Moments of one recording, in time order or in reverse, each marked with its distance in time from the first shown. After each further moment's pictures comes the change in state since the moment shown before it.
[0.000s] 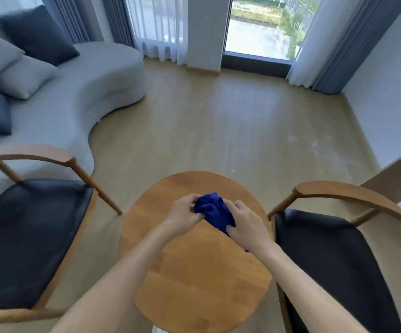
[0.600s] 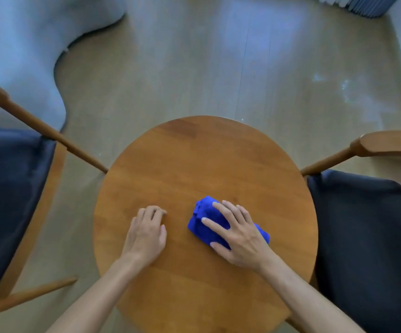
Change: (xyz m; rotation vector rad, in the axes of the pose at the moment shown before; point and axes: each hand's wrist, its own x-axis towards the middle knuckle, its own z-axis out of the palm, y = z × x) left_hand 0.024 -0.238 0.063 0.648 0.099 -0.032; right_hand 0.011 0.089 0.232 -0.244 -0.038 -0.356
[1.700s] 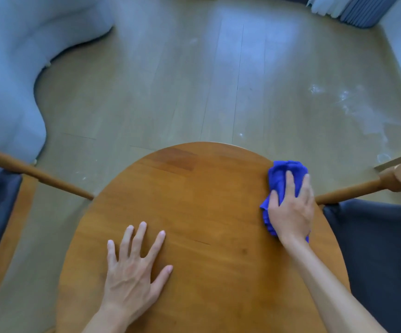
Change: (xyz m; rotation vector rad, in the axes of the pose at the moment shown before) left_hand 0.060 -0.016 0.001 0.189 -0.252 -0.056; right_hand 0.096 0.143 0.021 -0.017 0.272 0.996
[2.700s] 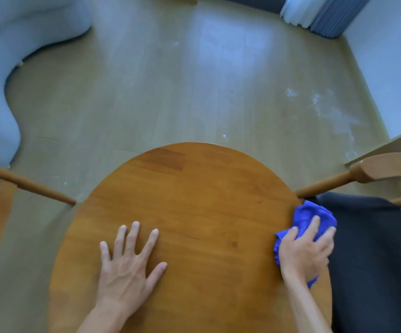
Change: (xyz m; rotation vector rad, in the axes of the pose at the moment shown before) left_hand 0.002 -0.005 0.001 0.014 0.085 0.050; right_hand -0.076 0.048 -0.014 0.027 0.127 0.512
